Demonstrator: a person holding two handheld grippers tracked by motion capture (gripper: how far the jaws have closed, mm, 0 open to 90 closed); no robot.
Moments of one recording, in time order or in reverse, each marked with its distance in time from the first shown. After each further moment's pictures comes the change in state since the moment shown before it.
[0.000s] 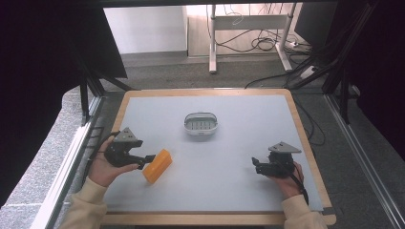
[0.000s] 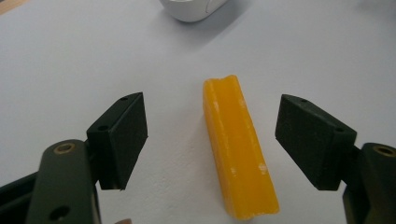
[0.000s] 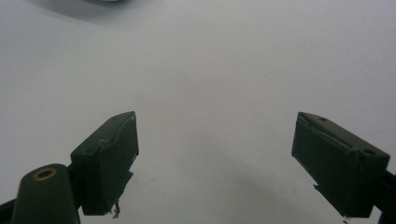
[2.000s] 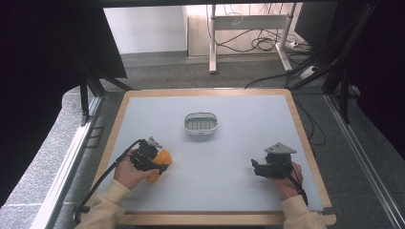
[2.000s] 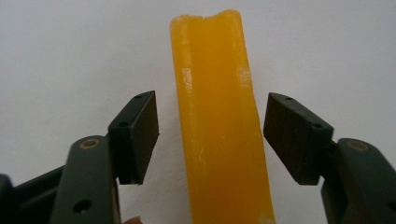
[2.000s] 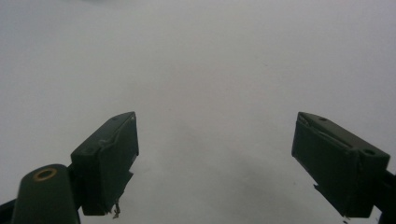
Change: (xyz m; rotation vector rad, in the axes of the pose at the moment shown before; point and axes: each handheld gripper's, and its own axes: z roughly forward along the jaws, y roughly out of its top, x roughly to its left) left arm -0.022 0.000 0.076 0.274 0.039 -0.072; right arm 0.006 -0.001 0.004 0.051 -0.036 -0.044
